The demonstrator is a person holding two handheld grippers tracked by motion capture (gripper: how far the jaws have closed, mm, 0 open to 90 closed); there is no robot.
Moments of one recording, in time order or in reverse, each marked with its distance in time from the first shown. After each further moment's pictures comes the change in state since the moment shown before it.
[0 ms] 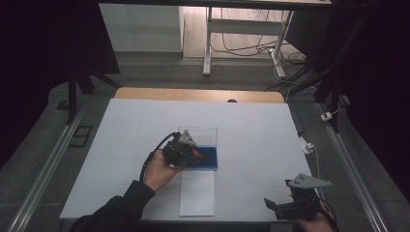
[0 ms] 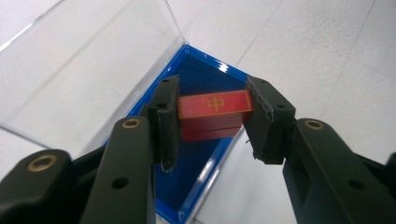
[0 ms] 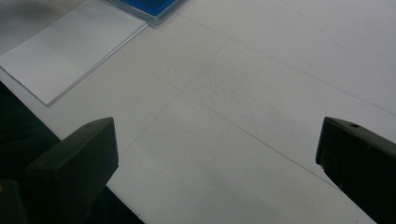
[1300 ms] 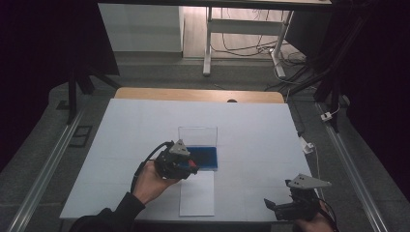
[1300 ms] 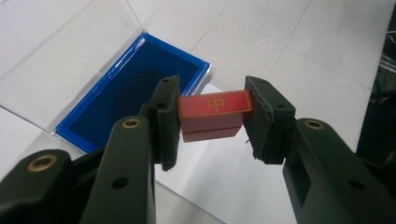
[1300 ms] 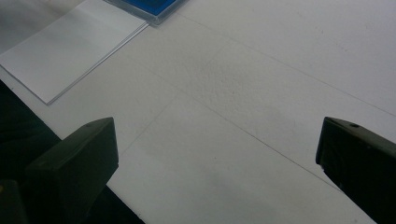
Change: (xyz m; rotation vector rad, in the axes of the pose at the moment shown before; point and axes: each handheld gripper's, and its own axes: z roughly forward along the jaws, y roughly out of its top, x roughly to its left) left arm -0.027 -0.014 -0.033 -0.013 -0.061 0.002; right arm 0.001 0.000 0.000 0.003 -0.003 -0.009
